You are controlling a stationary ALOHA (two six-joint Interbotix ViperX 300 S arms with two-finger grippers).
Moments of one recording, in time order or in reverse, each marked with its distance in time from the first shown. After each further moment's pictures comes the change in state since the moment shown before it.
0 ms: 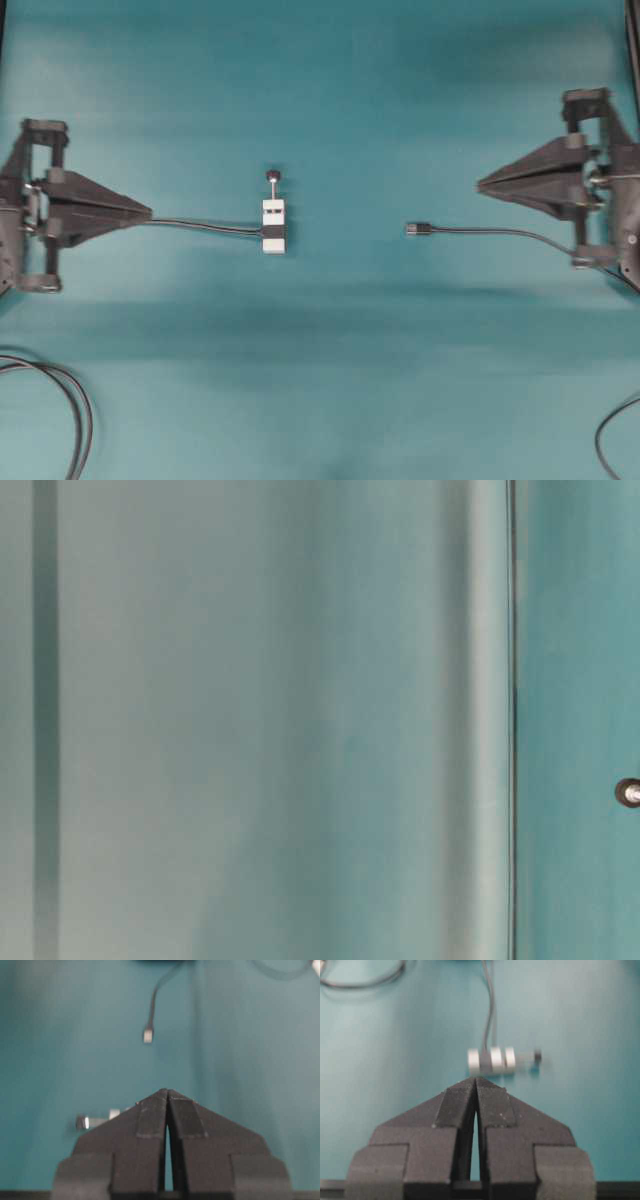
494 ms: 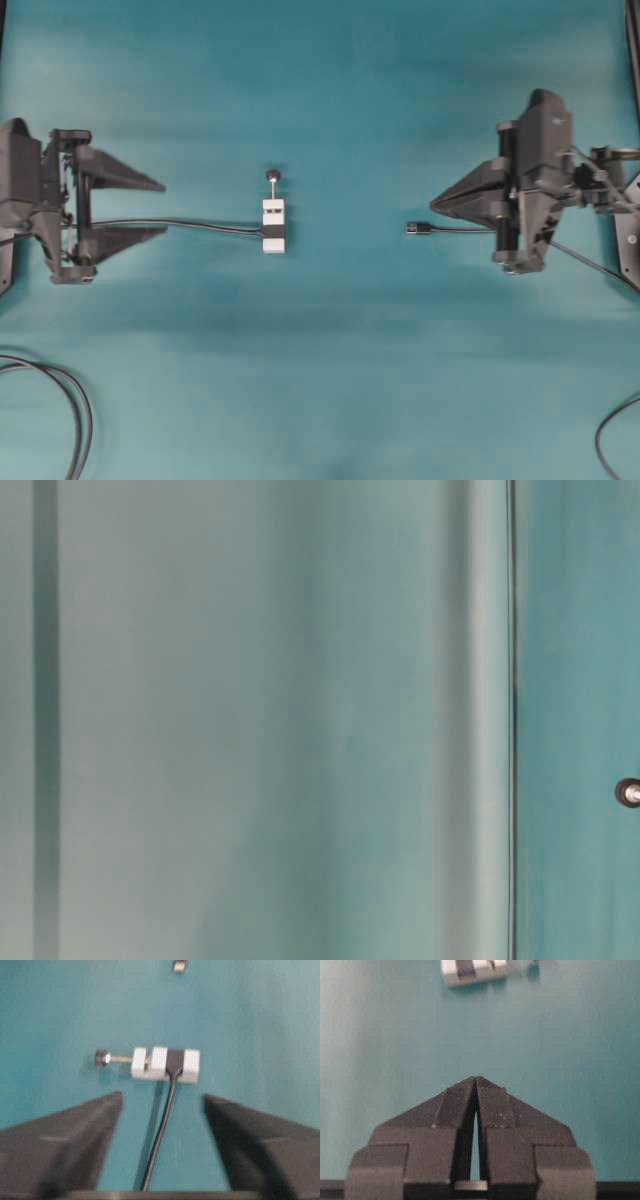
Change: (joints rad) left arm 0.069 0.230 0.094 -0.002 -0.229 -0.002; right arm -0.023 0.400 0.002 -0.003 -0.163 0.049
